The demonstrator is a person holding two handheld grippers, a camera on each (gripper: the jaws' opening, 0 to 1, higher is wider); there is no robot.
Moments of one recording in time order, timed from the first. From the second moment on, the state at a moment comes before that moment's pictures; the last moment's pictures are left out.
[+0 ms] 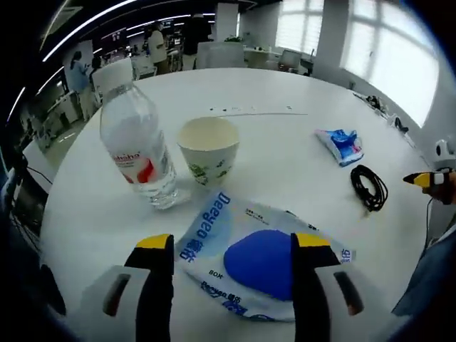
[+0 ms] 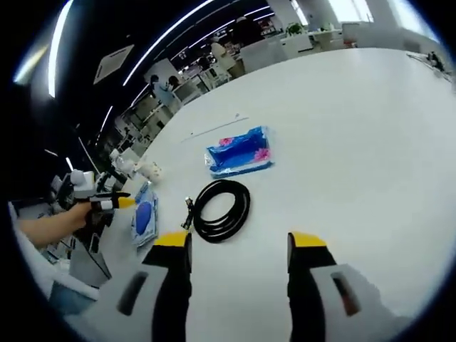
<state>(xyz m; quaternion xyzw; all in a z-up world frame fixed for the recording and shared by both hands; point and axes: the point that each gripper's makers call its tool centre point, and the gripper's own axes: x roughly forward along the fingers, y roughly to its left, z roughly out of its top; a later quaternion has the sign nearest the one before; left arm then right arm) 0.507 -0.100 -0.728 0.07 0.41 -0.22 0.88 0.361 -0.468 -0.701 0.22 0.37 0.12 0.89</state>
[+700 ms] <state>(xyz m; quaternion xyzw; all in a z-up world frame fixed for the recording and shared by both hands) 0.522 -0.099 -0.755 0.05 0.43 -0.22 0.87 0.353 -0.260 -0.700 0.29 0.47 0.35 0.76</state>
